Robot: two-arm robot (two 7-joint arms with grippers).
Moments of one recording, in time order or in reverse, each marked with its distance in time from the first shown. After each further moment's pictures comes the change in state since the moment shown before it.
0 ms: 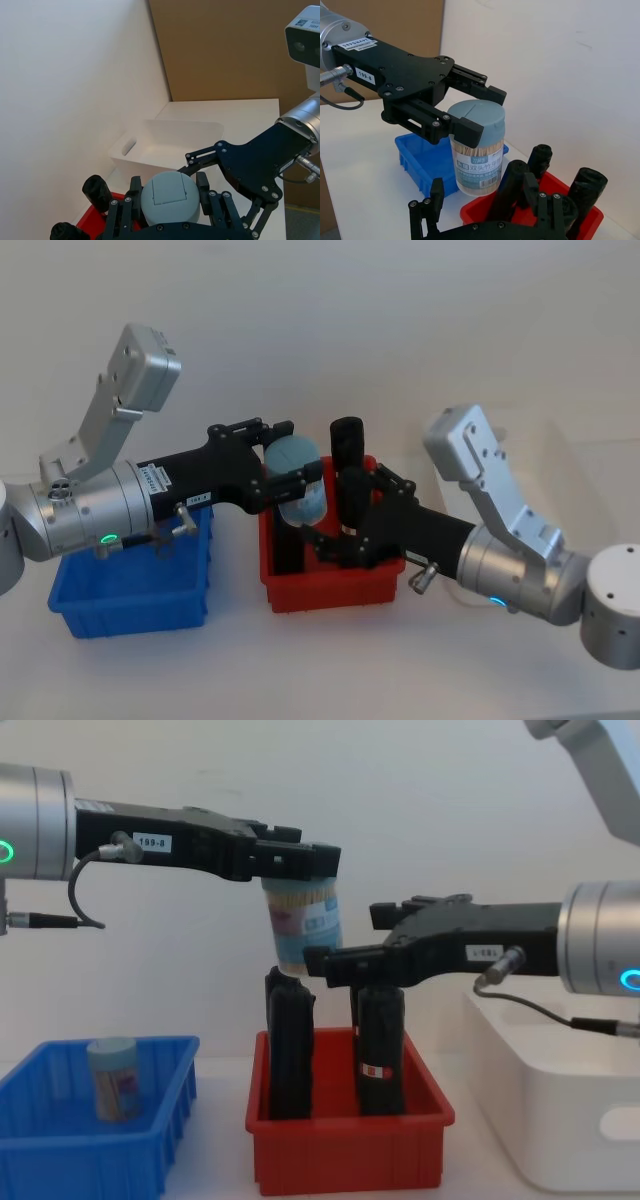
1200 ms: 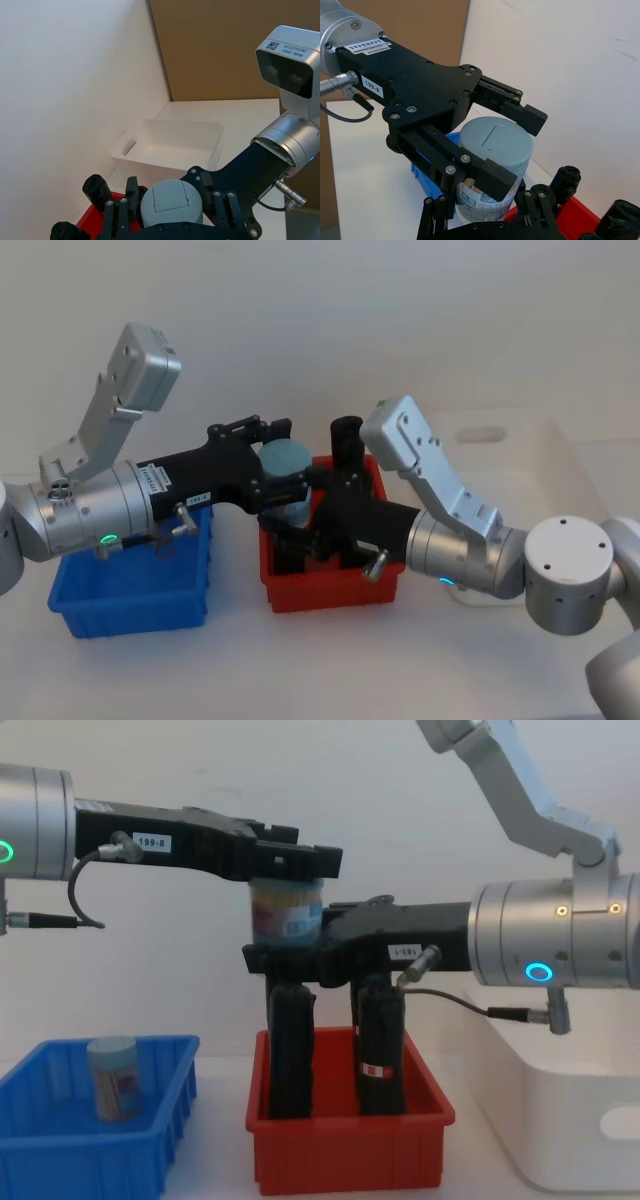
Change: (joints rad) left arm 0.000 0.000 0.000 0.000 0.000 0.000 0.000; right arm 0.130 -0.083 -0.058 0.175 -0.053 -0.059 0.067
